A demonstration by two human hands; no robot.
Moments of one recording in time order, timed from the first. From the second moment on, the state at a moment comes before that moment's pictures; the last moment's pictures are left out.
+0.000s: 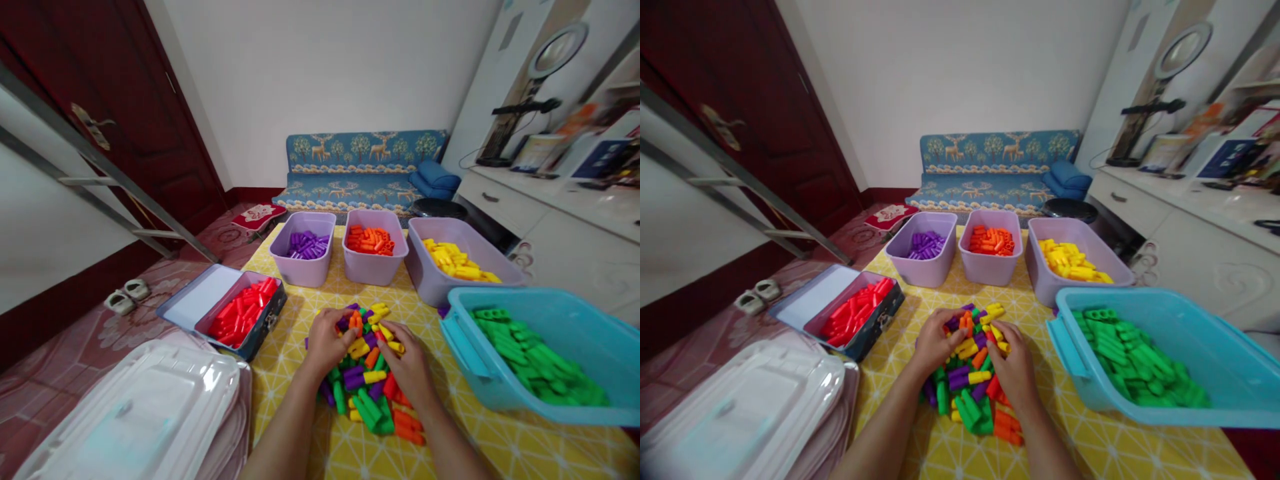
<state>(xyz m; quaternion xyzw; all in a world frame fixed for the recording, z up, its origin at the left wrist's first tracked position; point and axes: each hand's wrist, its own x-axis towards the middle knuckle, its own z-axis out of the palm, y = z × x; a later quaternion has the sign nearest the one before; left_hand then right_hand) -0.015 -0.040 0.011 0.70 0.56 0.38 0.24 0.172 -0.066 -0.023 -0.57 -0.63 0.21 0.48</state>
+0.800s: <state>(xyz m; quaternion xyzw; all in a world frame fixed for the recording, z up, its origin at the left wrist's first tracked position) -0.016 -0.036 -0.003 0.68 0.54 0.42 0.27 0.165 -0.063 -0.024 -0.50 -0.59 0.32 0.55</state>
